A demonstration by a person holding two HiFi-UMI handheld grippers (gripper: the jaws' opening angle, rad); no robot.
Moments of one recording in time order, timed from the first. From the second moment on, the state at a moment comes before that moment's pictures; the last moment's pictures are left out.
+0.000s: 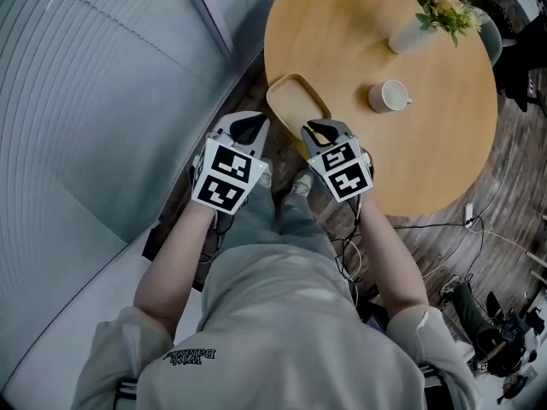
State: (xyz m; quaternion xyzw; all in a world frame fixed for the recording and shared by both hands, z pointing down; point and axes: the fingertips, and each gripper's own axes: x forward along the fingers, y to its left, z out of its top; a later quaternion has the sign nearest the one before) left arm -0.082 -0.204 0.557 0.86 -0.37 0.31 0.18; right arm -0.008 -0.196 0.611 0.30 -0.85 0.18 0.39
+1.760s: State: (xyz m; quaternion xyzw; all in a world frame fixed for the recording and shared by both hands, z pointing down) left arm 0.009 -0.182 0.246 0.93 -0.35 0.11 -0.09; right arm 0.147 -0.146 0.230 0.55 -0.83 -0.03 0.07
